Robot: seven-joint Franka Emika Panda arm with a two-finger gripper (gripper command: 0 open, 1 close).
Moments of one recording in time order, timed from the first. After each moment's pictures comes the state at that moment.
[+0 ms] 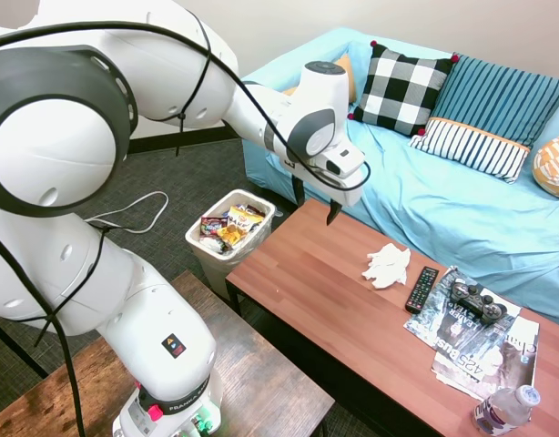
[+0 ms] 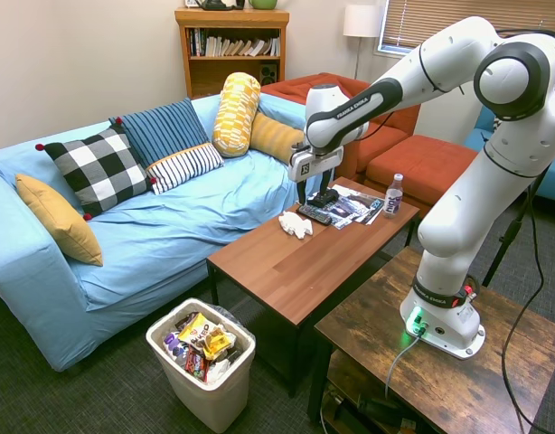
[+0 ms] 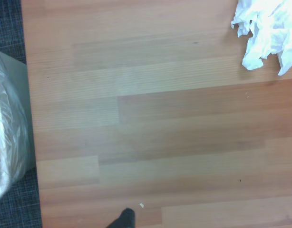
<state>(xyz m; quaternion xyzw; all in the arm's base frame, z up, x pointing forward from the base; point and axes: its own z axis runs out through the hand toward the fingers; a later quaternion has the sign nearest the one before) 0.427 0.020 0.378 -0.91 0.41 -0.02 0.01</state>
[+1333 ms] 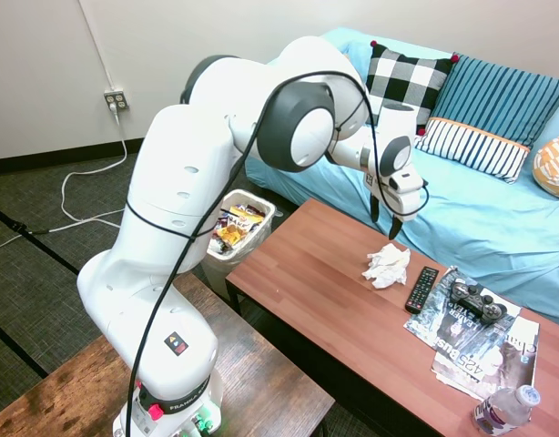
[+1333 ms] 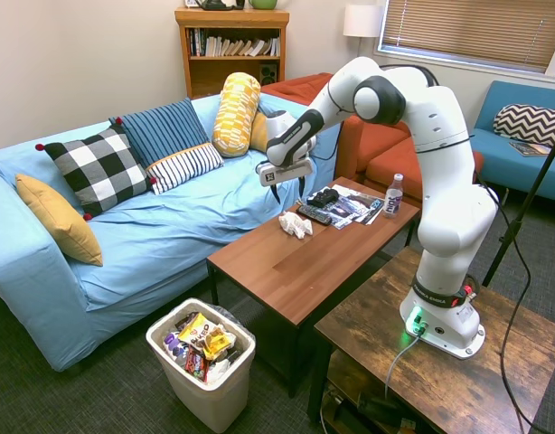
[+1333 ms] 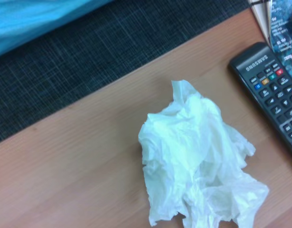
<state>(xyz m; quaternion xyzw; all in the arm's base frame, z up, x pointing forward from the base) 0.643 -0.059 0.223 -0.79 0.61 -0.02 -0.08</state>
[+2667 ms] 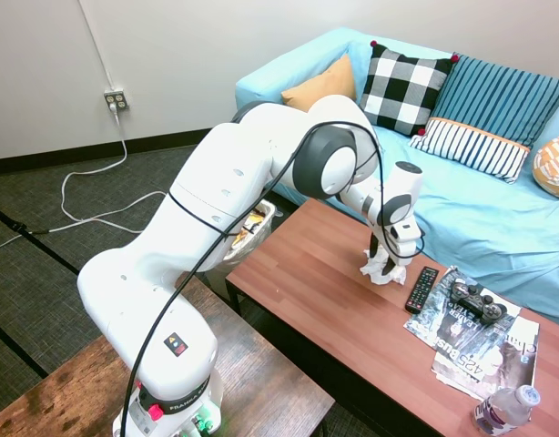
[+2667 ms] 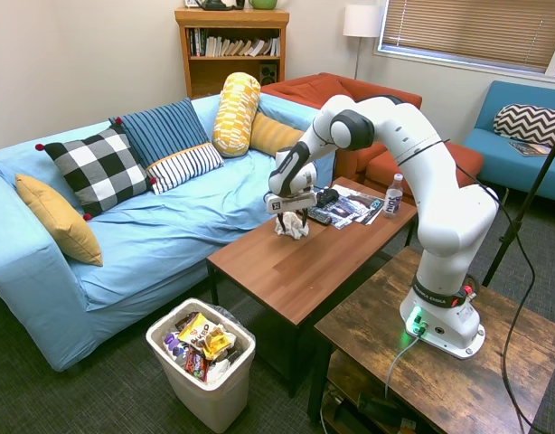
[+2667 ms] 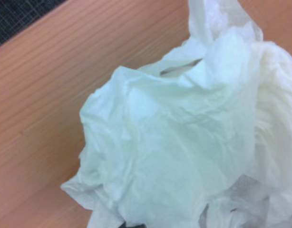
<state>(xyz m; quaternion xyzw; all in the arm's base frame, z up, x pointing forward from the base) 0.644 -0.095 0.098 -0.78 0.63 0.02 -0.05</state>
